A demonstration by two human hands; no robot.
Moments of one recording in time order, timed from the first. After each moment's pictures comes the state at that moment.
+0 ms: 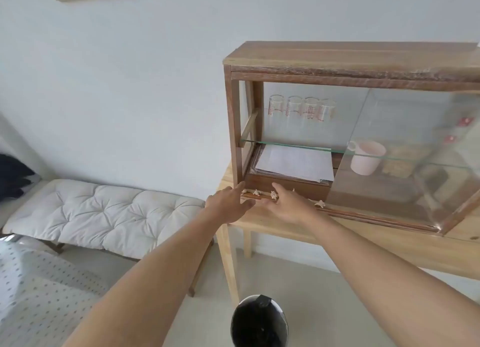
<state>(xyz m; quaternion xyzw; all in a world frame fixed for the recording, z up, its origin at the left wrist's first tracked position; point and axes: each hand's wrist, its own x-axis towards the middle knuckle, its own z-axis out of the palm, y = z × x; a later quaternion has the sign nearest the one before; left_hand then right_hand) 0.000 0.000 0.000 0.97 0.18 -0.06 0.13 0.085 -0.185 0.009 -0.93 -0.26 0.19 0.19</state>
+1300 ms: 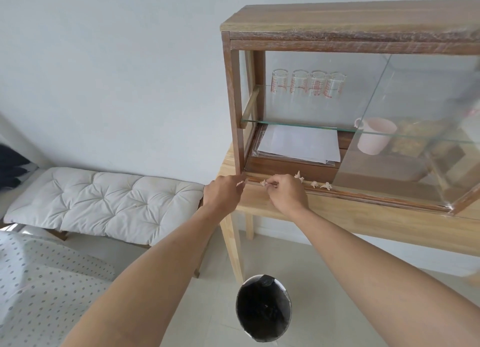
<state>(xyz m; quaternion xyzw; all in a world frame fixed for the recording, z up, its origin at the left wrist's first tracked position) -0.004 0.013 -0.037 0.97 0.20 0.08 0.14 0.069 -0.159 -0.028 -0.91 -0.15 0.09 0.36</state>
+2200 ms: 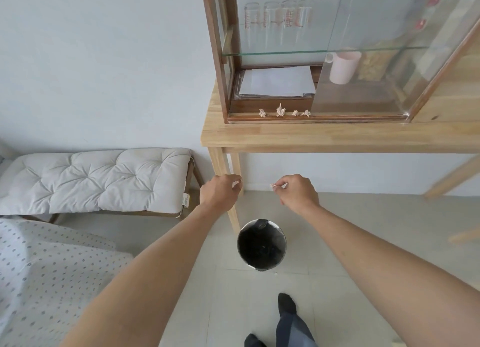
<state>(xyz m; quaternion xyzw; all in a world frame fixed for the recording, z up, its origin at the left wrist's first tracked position) -0.149 -0.038 -0.102 0.97 0.15 -0.01 0.18 -0.093 -0.258 -0.096 -0.92 -0.04 0.17 0.35</state>
